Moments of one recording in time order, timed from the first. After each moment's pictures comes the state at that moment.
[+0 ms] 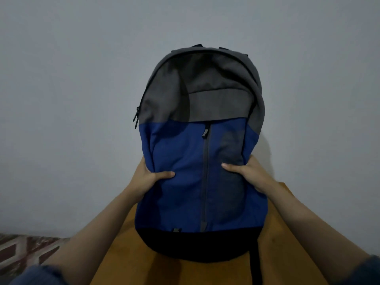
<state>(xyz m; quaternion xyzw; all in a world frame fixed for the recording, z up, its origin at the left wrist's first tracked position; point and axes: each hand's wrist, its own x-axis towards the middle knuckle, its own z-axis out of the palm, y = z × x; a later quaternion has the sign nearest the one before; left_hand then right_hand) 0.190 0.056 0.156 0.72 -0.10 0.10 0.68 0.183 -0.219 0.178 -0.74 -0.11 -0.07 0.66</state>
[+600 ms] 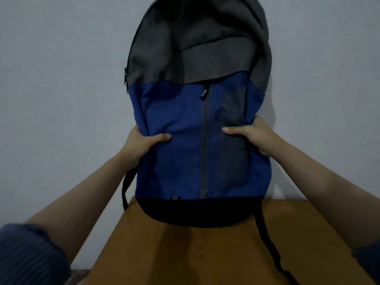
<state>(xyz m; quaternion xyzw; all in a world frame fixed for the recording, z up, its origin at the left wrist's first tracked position) 0.403 0.069 0.183 0.73 -0.11 0.17 0.65 0.390 -0.204 0.203 -0.73 -0.14 -0.11 0.66</state>
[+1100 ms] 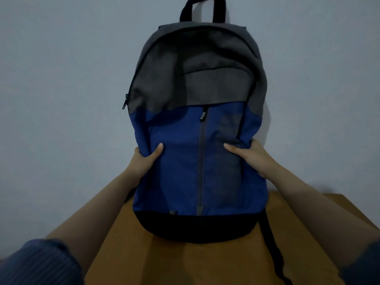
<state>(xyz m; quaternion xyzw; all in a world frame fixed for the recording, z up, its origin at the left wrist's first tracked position) 0.427 0.074 0.101 0.76 0.00 0.08 0.64 0.408 -0.211 0.117 -0.73 -0.09 -0.07 0.68</state>
